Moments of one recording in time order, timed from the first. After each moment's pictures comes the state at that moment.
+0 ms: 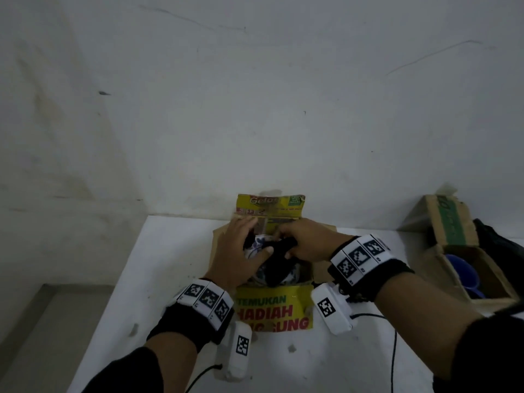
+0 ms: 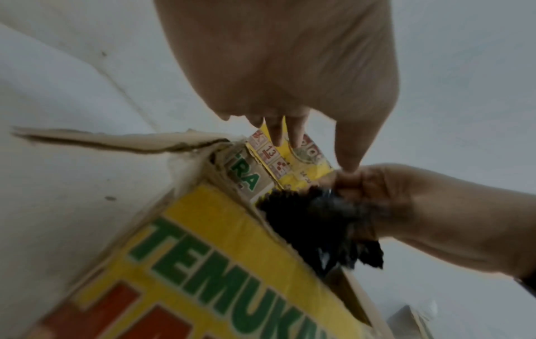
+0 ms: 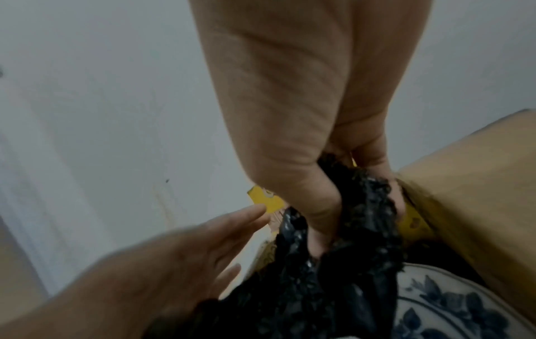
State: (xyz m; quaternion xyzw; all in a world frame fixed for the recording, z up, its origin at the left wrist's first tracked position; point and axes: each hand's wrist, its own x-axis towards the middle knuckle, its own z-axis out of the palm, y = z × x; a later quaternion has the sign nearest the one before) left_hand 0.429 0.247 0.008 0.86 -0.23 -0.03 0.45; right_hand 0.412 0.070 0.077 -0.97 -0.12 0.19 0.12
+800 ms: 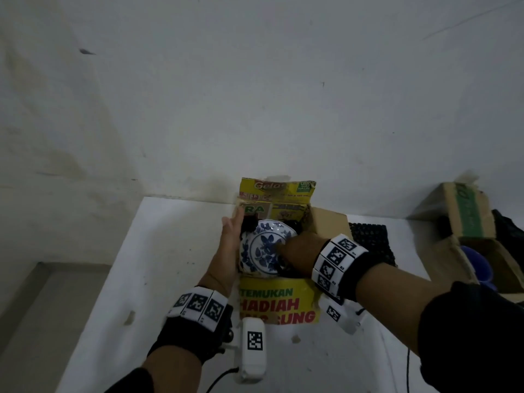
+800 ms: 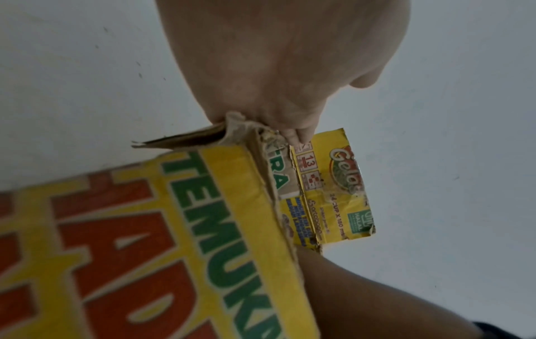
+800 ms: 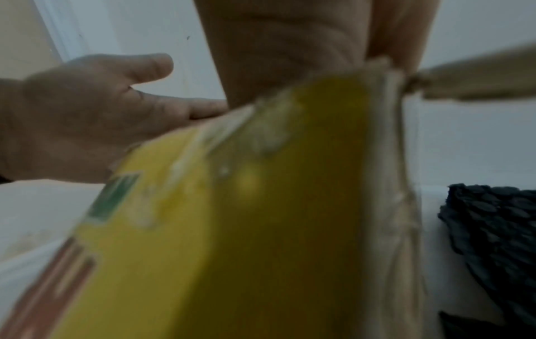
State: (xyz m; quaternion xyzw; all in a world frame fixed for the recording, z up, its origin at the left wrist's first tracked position) left_hand 0.424 0.247 -0.017 0.55 -0.03 -0.23 0.80; right_hand 0.419 0.086 0.008 -0.91 -0.18 0.32 -0.19
